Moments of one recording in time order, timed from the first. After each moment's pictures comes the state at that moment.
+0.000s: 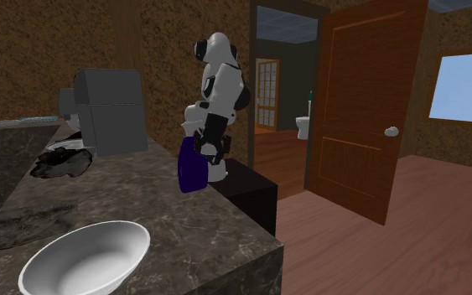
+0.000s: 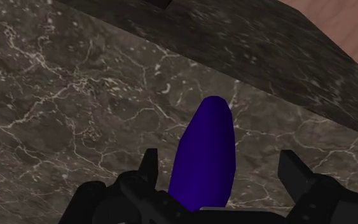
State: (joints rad) arm -0.53 -0.59 0.27 -2.84 -0.25 2.43 0.96
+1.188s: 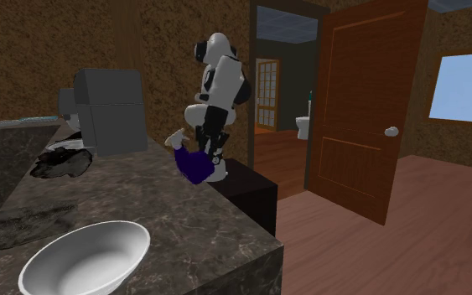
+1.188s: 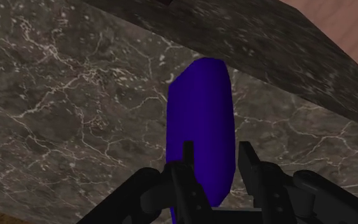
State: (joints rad) arm -0.51 -0.64 0.25 -2.81 -0.23 2.34 0.92
